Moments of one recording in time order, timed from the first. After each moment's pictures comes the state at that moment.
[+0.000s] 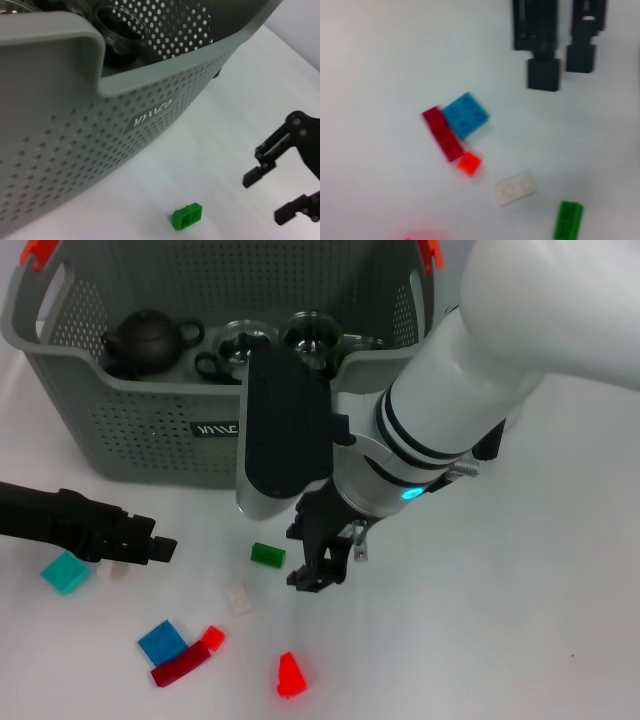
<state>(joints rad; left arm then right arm) -0.53 -2.01 0.62 0.95 2.41 1.77 -1.92 1.02 2.11 -1.93 -1.03 -2.32 -1.24 2.33</state>
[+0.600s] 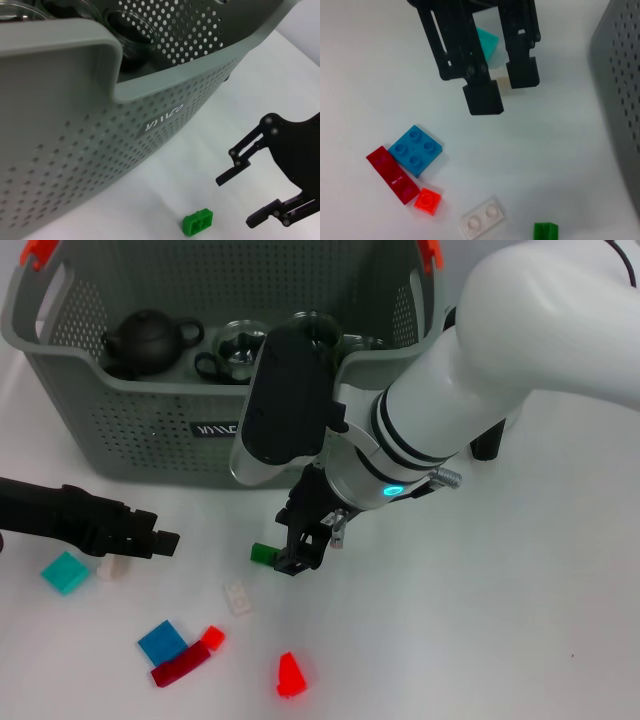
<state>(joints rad) -0.54 -2.01 0.63 0.94 2.41 1.73 -1.92 1.05 2.12 -1.95 -0.86 -2.22 -1.04 2.38</state>
